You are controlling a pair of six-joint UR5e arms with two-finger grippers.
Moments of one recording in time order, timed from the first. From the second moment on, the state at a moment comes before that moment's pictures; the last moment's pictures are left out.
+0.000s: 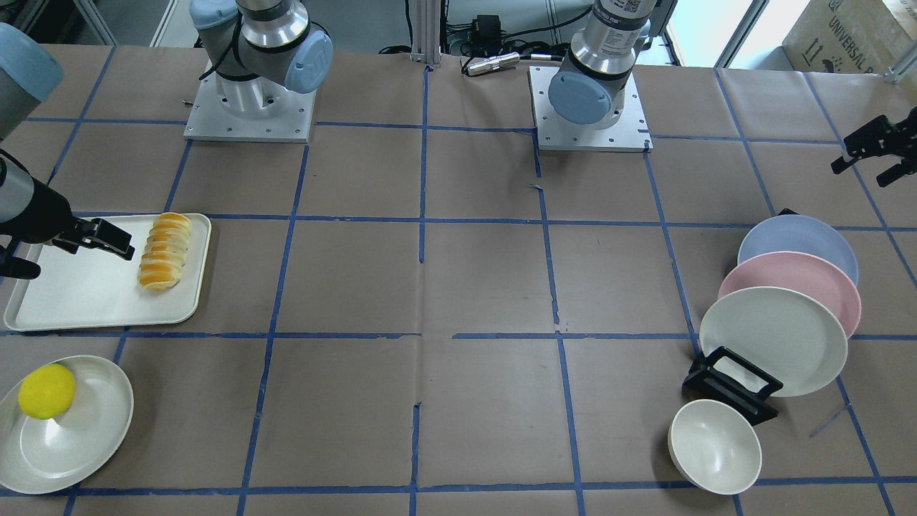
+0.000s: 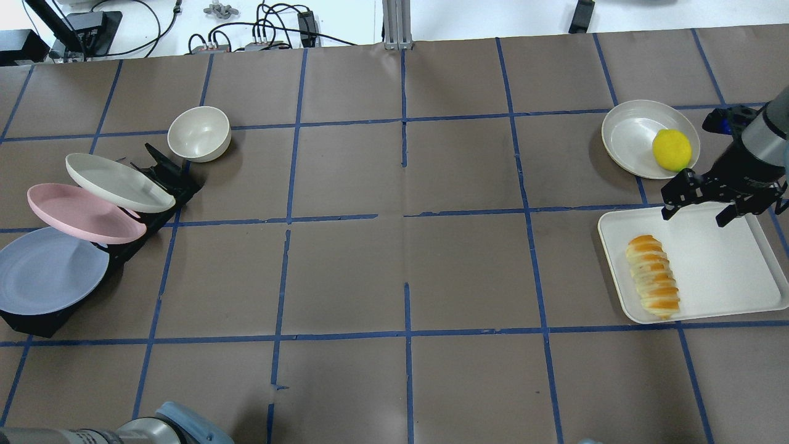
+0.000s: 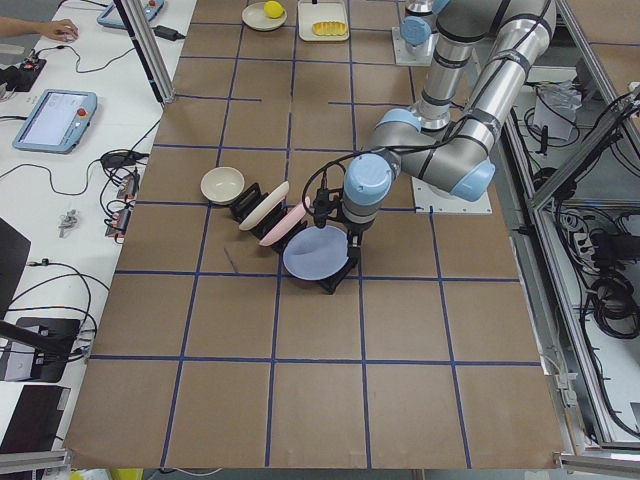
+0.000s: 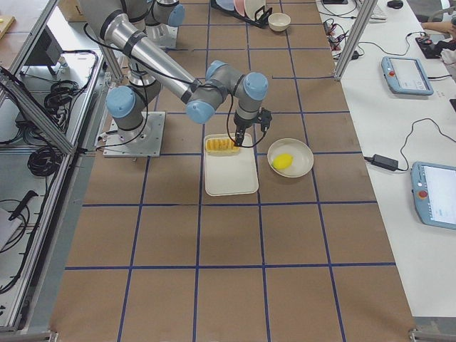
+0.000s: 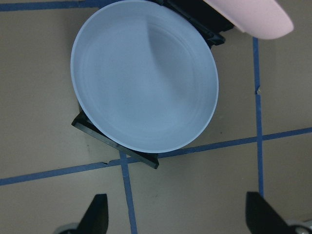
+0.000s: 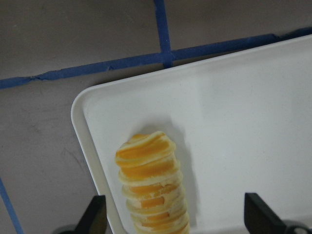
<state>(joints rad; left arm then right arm) -0.52 -1.69 -1.74 -1.47 1.49 1.17 1.05 -1.41 1.92 -1.91 -1.56 -0.36</state>
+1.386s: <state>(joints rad) -0.64 -2.09 -1.52 -1.40 1.49 1.14 1.06 -1.51 2.14 -2.27 -1.53 -0.20</state>
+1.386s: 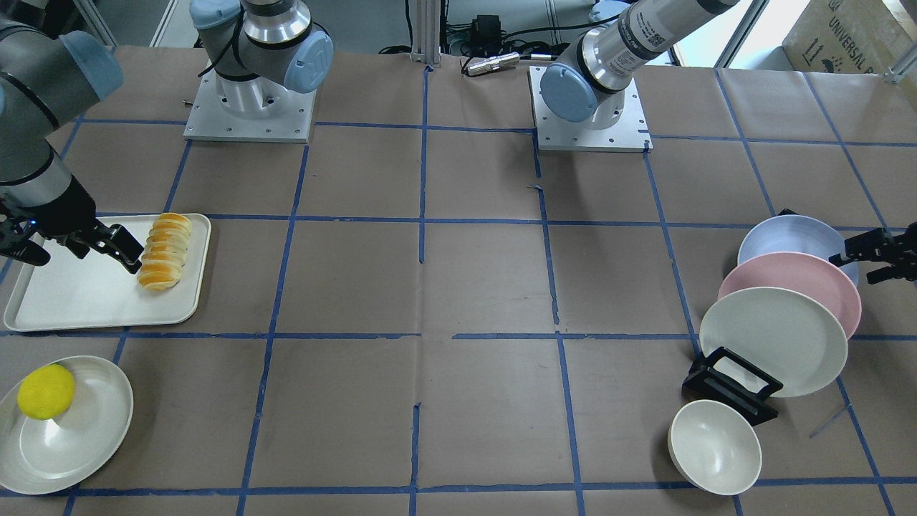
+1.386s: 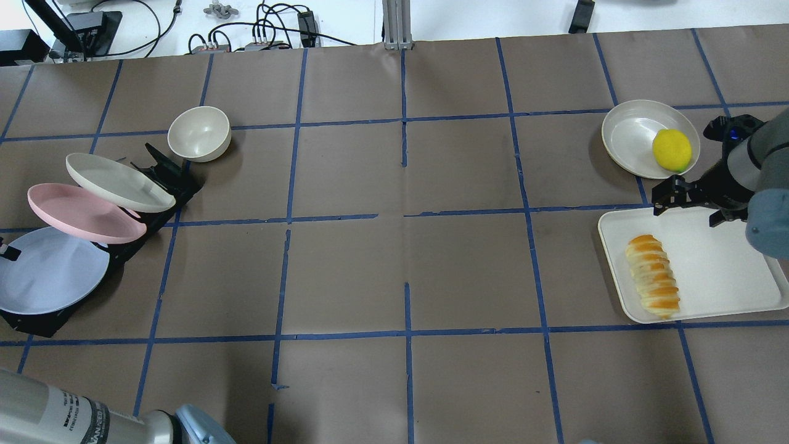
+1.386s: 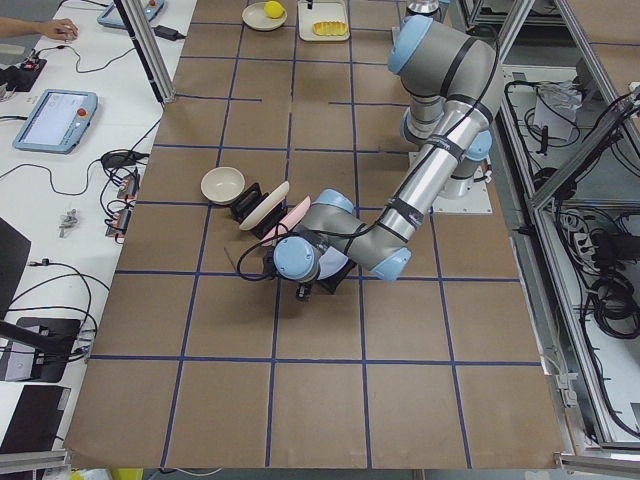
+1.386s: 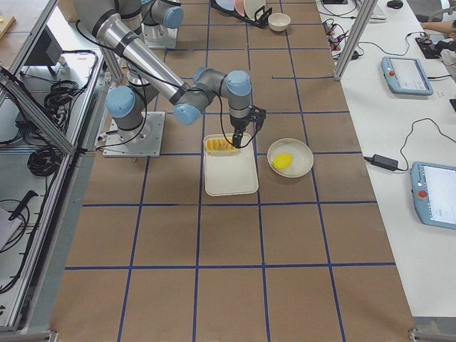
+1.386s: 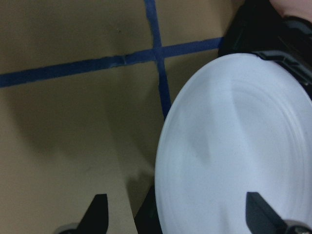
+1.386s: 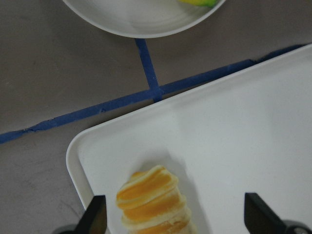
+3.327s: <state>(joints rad) -0.64 -1.84 -1.43 -1.68 1.49 1.15 1.05 -1.38 2.15 -2.24 -1.46 -0.41</state>
